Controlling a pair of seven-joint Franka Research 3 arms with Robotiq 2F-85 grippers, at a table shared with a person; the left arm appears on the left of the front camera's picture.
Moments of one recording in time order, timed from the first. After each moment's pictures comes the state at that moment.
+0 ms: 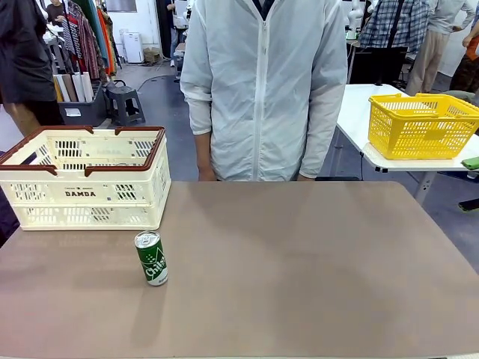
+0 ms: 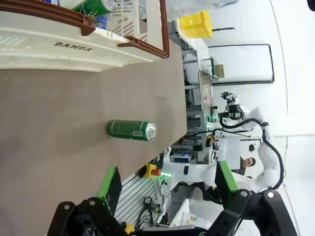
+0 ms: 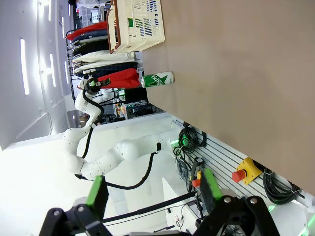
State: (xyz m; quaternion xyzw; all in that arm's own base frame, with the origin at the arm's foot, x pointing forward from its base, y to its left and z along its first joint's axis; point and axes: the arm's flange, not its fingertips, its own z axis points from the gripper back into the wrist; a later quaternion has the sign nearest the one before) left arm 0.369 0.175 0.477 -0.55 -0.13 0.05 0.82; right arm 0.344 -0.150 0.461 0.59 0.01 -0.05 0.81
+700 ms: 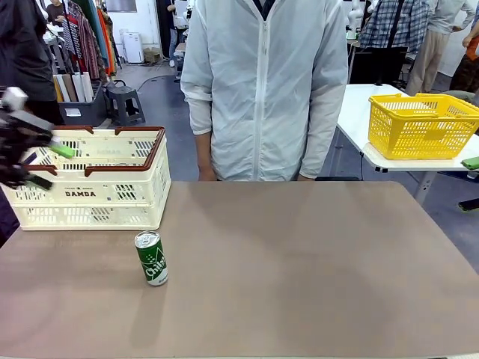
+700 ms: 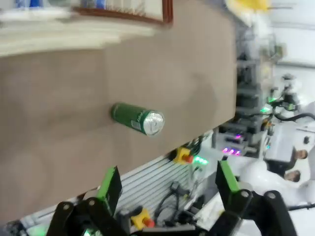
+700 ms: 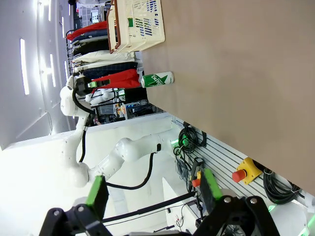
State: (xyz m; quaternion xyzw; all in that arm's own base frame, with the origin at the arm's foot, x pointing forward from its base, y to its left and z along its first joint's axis) left arm 0.388 -0.016 0.530 -0.37 -0.06 0.00 0.93; right arm 0.345 -0.150 0.461 0.59 0.01 -0.05 0.81
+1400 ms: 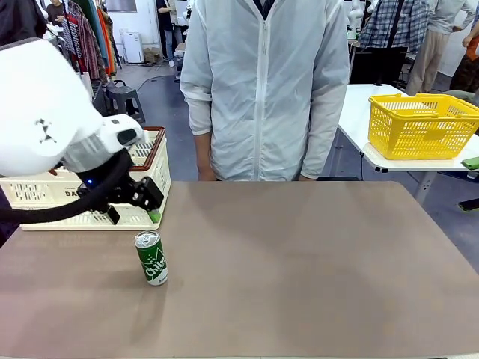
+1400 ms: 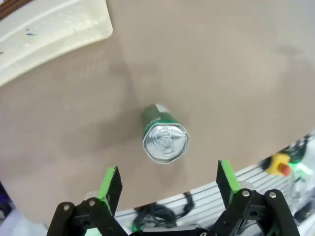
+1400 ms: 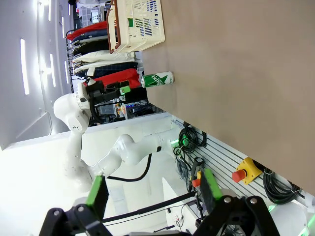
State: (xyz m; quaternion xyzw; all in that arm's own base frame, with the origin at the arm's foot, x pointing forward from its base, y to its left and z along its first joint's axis) left arm 0.360 -0.196 0.475 -0.08 -0.10 -0.12 0.98; right arm 0.344 -0.150 0.461 0.59 0.01 -0.05 0.81
